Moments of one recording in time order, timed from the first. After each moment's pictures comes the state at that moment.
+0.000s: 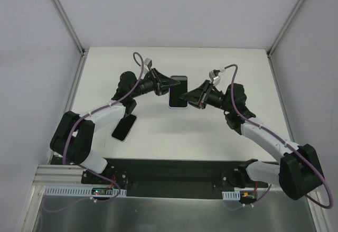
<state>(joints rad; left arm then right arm) -0.47 1.51 0.85 0.72 0.69 -1.62 0.50 1.17 0.69 0.44 -0.67 1.26</state>
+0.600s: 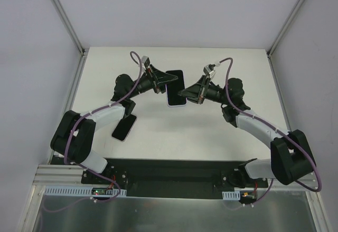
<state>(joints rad) -0.45 1.52 0.80 0.93 0.70 -1.73 0.46 1.33 0.72 0.70 -0.81 1.41</state>
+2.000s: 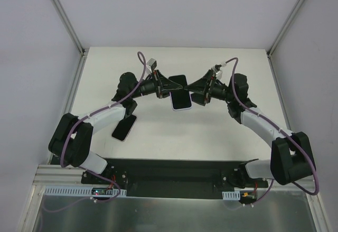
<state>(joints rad) -0.49 1.49 0.84 0.75 0.79 -1.62 0.35 1.34 0.77 0.45 -0.88 1.31</state>
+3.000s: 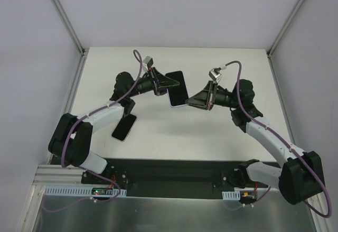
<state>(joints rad) -0.45 1.48 0.83 0.83 0.78 -1.70 0.41 1.14 0.72 0.42 -0.97 1.27</state>
